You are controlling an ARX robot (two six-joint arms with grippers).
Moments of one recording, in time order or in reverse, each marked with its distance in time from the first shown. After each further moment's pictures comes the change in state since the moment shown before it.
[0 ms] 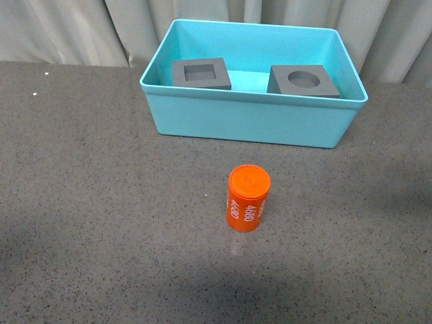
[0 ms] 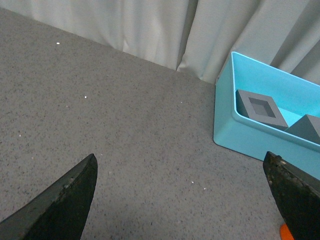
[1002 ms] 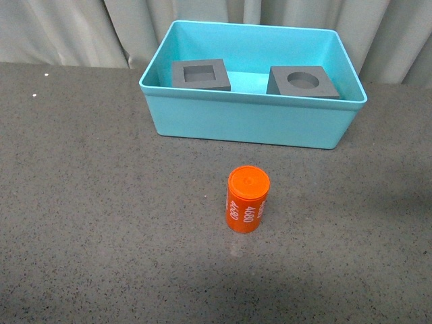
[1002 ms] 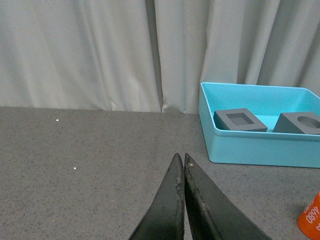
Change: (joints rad) left arm 0.033 -0.589 -0.113 -0.235 0.124 0.275; right arm 0.000 -0.002 -0.001 0.000 0.000 0.000
